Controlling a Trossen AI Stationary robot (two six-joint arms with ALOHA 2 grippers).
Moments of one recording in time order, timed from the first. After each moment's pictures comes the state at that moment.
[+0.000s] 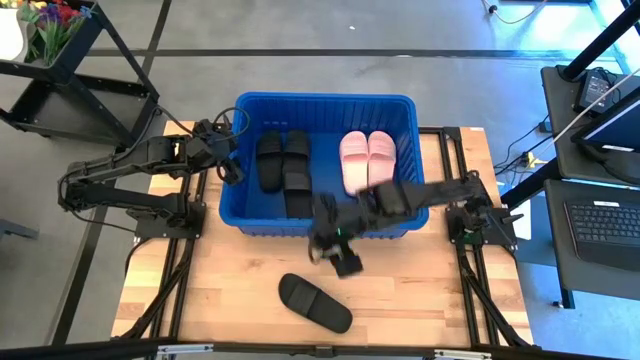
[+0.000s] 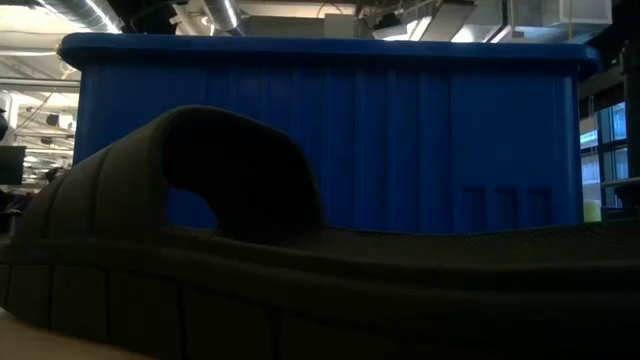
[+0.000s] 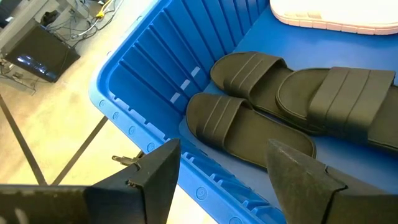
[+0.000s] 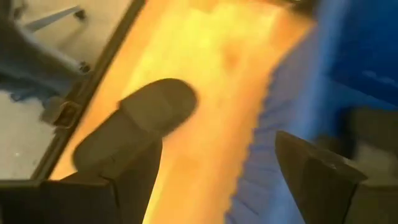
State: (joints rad) left arm 0.25 0.90 1.06 -1.02 -0.56 -0.10; right arm 0.28 2.02 2.29 -1.20 0.00 -0.11
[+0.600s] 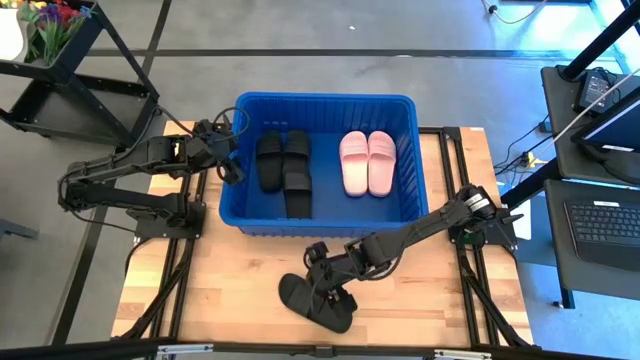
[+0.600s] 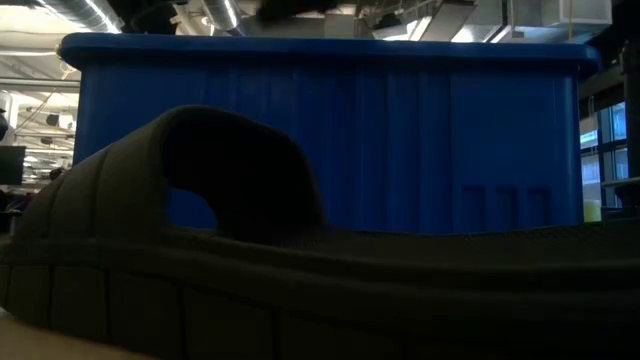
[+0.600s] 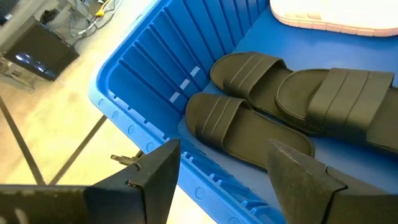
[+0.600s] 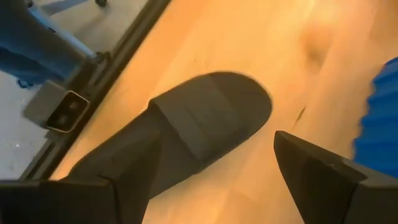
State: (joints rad) left arm 0.25 0.90 1.06 -1.02 -0.56 -0.11; right arm 0.43 2.02 1.75 -0.63 0.01 -0.08
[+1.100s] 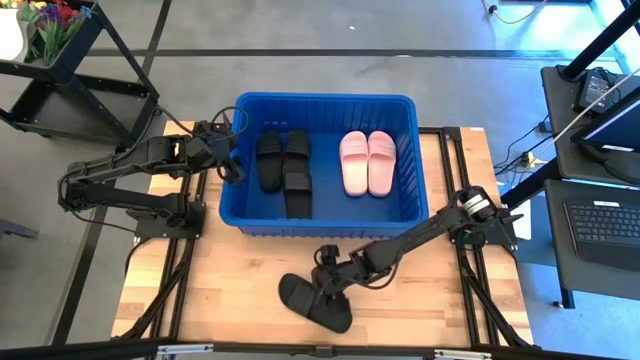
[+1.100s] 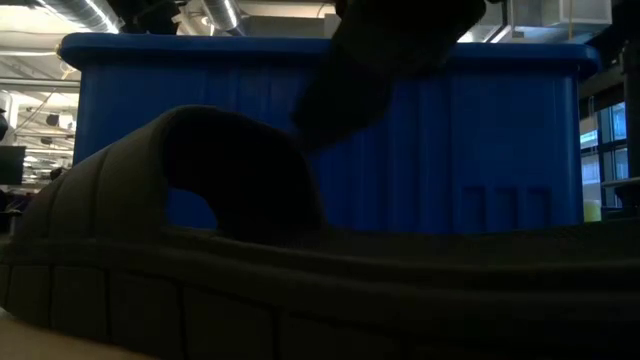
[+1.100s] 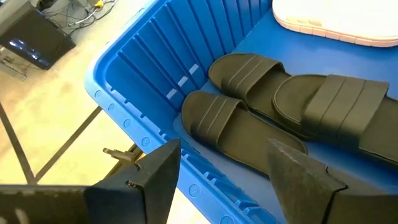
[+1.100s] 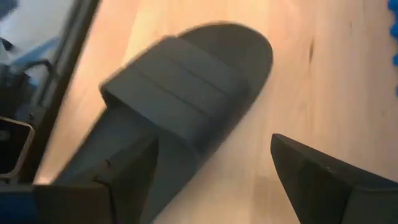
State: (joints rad) left arm 0.25 0.90 1.06 -1.02 -0.56 -0.18; right arm 0.44 2.02 1.43 -0.30 0.11 0.26
